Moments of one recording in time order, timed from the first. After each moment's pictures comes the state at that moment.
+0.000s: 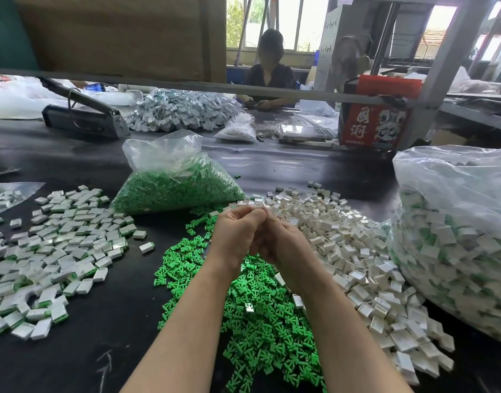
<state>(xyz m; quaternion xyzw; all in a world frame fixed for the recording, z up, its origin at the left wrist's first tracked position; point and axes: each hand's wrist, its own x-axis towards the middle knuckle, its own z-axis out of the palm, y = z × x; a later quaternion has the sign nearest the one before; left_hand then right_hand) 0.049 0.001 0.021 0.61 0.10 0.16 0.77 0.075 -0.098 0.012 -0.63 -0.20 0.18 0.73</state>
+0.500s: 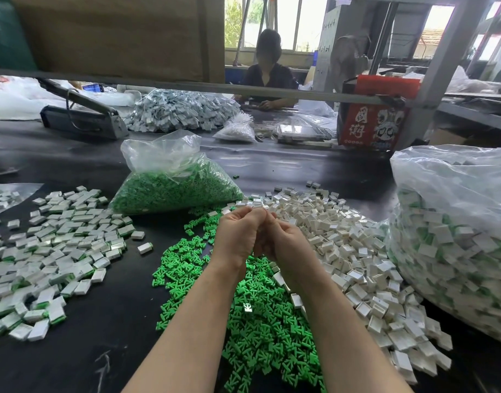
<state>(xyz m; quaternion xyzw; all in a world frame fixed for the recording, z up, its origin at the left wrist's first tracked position) 0.051 -0.007 0.020 0.59 0.13 0.15 0.78 0.074 -0.099 0.013 -0.63 -0.19 0.14 0.74</state>
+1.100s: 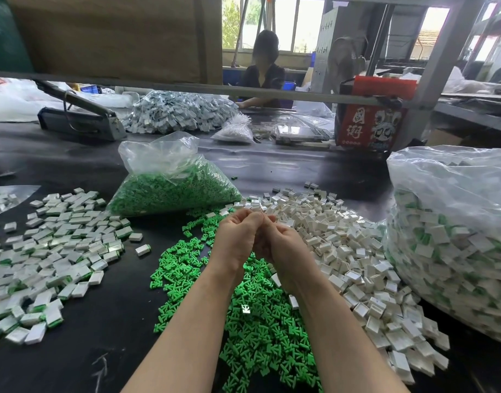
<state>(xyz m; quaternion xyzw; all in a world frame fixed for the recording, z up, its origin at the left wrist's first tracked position) 0.047 -0.008 0.022 0.57 0.11 0.13 0.80 0.074 -0.096 0.011 -0.63 -0.16 0.15 0.74</state>
